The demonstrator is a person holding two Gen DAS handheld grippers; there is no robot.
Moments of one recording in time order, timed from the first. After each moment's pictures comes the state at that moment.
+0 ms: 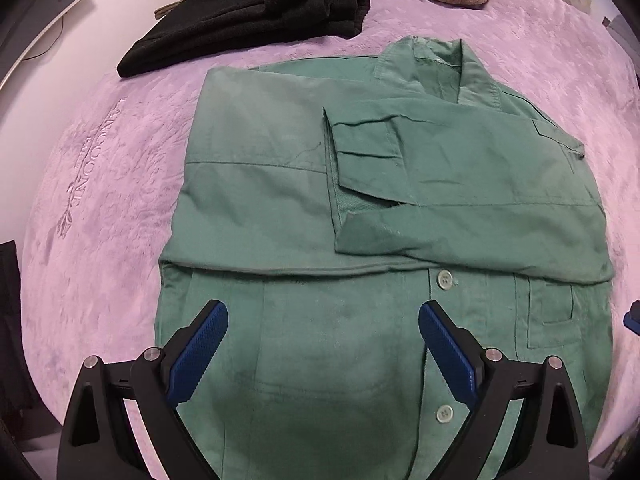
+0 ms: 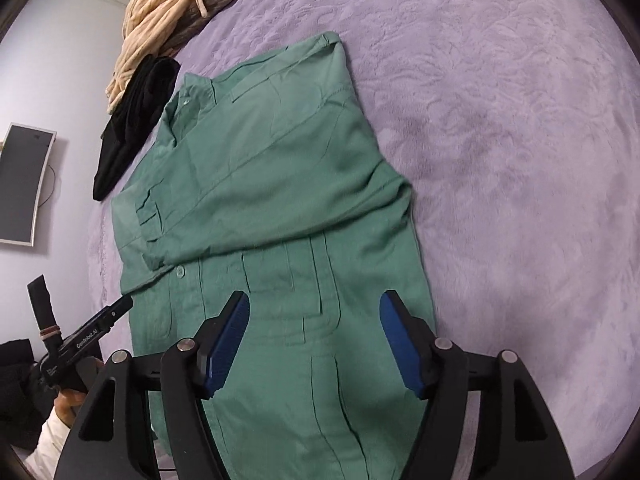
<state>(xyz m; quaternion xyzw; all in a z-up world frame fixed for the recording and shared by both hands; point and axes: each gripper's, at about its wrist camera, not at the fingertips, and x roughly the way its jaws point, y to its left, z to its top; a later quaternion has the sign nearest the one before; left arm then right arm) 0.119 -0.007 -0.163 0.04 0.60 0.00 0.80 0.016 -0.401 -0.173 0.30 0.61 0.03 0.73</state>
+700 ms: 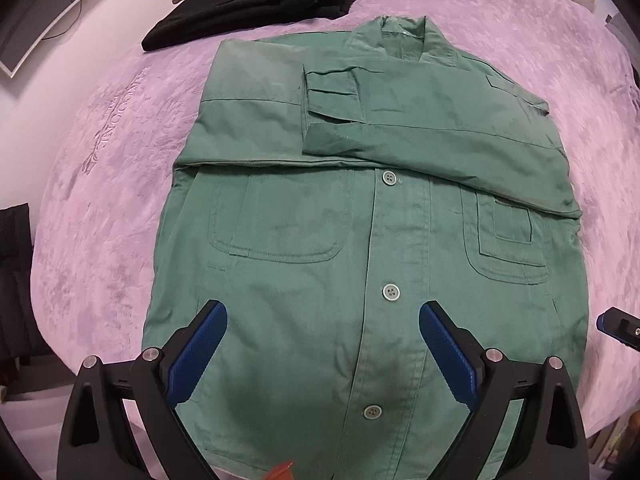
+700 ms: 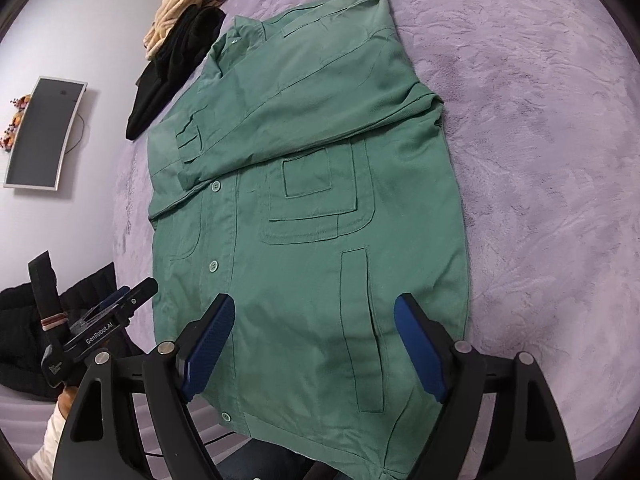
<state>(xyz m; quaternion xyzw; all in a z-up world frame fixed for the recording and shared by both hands) 0.020 -0.041 -0.133 0.03 0.62 0.02 0.78 -0.029 -0.374 -0.155 0.28 0.63 0.12 0.71</state>
